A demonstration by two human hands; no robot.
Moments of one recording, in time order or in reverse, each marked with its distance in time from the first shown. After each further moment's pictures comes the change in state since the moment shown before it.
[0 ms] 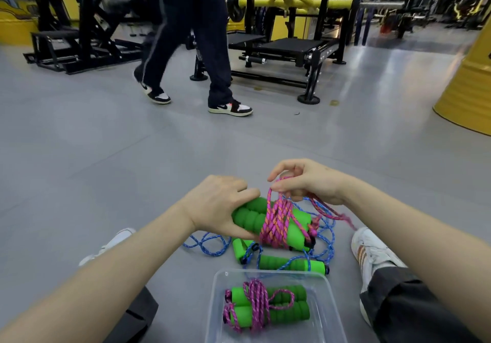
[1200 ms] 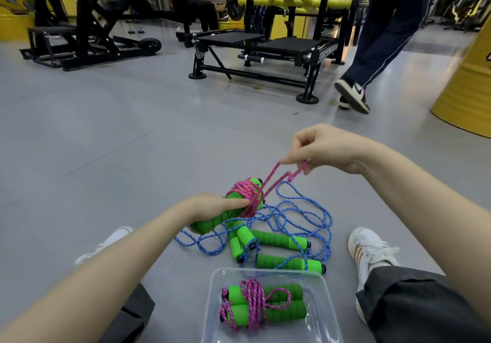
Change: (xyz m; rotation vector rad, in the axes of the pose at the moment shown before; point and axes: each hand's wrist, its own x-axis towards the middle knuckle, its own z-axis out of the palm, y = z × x) left_hand 0.004 0.001 0.003 -0.836 -0.652 -1.278; right_hand -0.016 -0.058 -0.021 -0.308 0.167 0.032
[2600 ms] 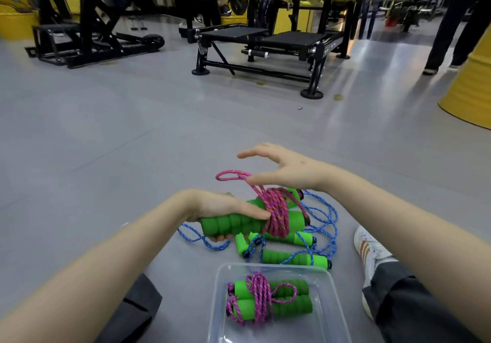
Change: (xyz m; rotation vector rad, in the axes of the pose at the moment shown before) left_hand -0.031 0.017 -0.006 -0.009 -0.450 0.077; right_hand 0.016 0.005 0.058 -0.256 -0.139 -0.240
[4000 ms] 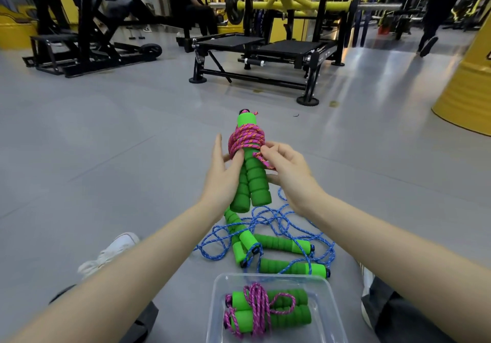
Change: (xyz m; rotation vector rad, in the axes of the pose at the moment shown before) left_hand 0.028 0.025 0.003 -0.631 0.897 0.628; right_hand 0.005 -0.008 0.026 0.925 0.626 0.089
